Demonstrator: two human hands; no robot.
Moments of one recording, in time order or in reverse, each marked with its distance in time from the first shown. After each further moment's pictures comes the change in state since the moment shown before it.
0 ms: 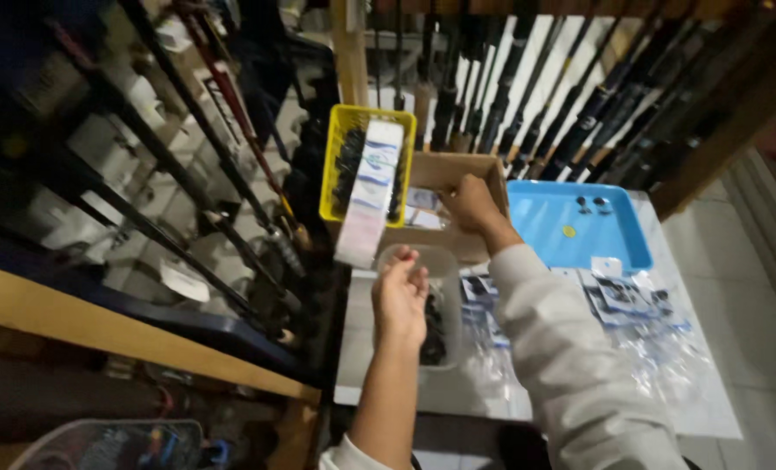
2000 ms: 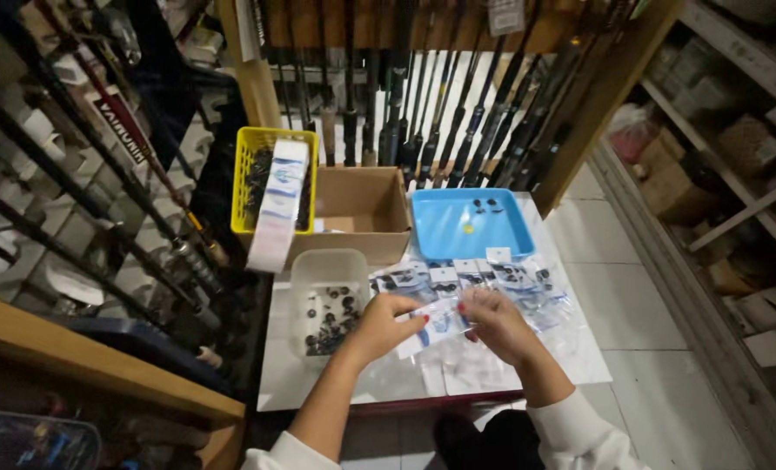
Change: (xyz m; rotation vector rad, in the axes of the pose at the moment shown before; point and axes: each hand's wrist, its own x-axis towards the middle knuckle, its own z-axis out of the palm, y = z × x) left_hand -0.063 -0.062 0.020 1.059 -0.845 0.431; right_hand -0.309 0.045 -0.135 1.254 -0.006 0.379
